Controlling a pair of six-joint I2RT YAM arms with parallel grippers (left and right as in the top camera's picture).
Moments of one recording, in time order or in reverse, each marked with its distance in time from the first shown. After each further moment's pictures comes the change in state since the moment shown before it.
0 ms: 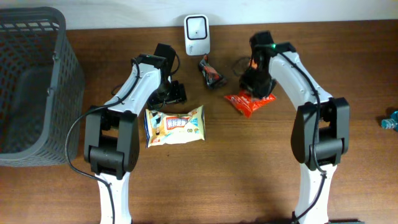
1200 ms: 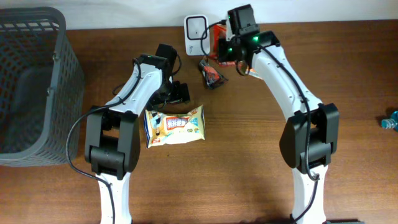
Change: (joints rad) left arm -0.008 0.000 -0.001 0.001 0.000 0.001; right arm 0.129 0.005 0.157 0.349 0.060 -0.499
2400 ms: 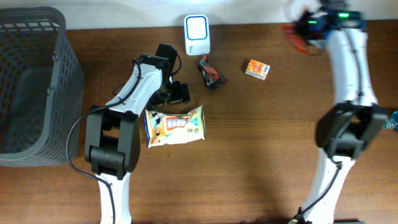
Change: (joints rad) left arm -0.001 0.000 -0.001 0.002 0.000 0.000; right arm -0.481 0.103 0.315 -0.293 -0.057 0.356
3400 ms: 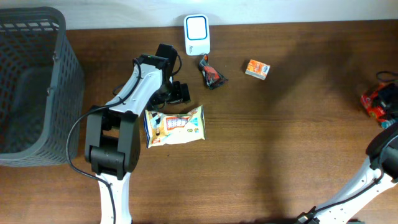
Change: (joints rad) left arm -0.001 0.000 -0.001 0.001 0.000 0.000; right arm -0.542 -0.005 -0.292 -0.268 0.083 -0.153
